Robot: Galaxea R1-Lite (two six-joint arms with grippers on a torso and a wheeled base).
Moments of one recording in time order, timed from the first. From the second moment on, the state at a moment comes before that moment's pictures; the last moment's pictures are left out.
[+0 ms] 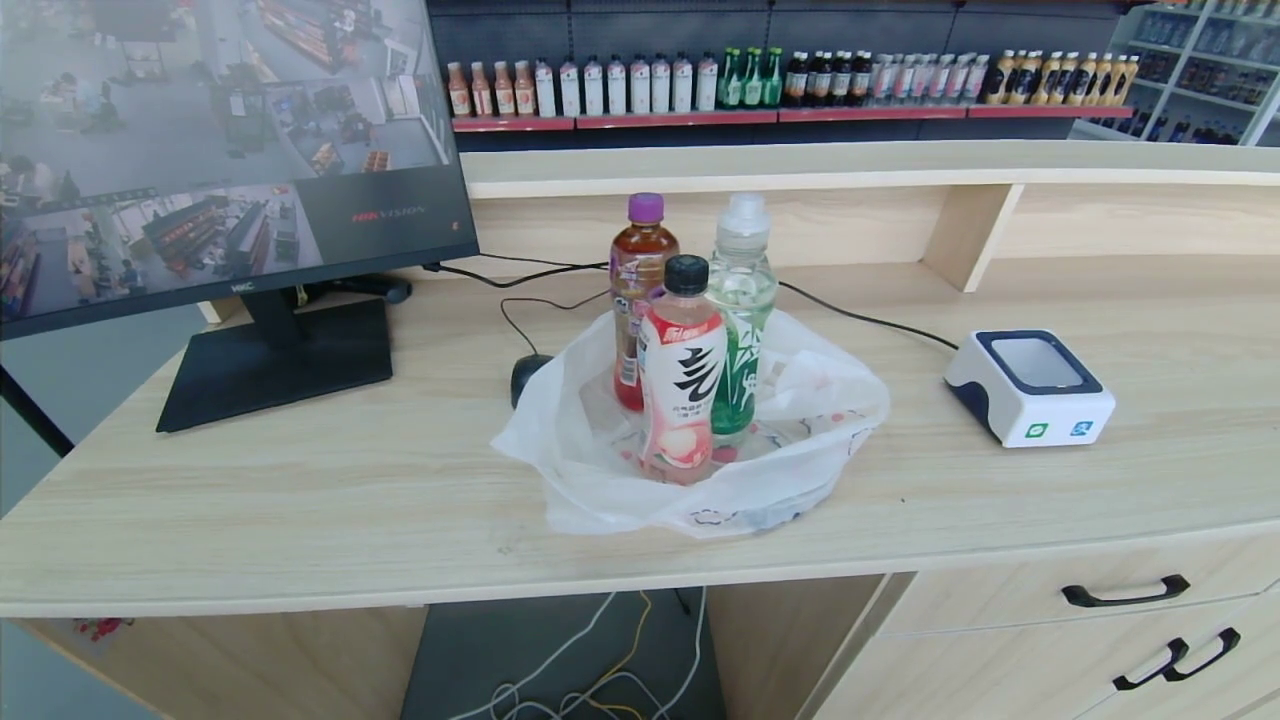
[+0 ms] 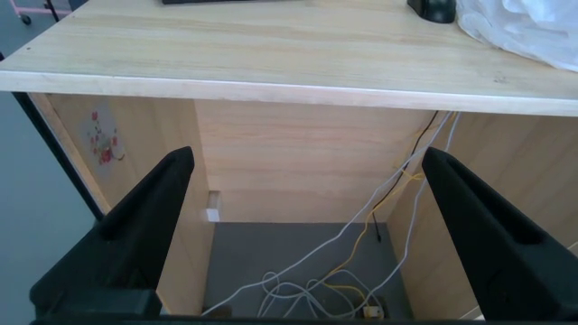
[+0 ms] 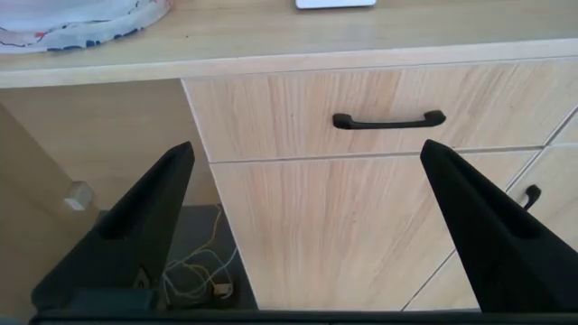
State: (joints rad) left arm 0.00 0.00 0.00 0.00 0.00 0.00; right arm 0.00 0.00 0.00 0.00 0.02 0.01
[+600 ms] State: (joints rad) left arm 0.00 0.00 0.00 0.00 0.00 0.00; right arm 0.00 0.00 0.00 0.00 0.02 0.02
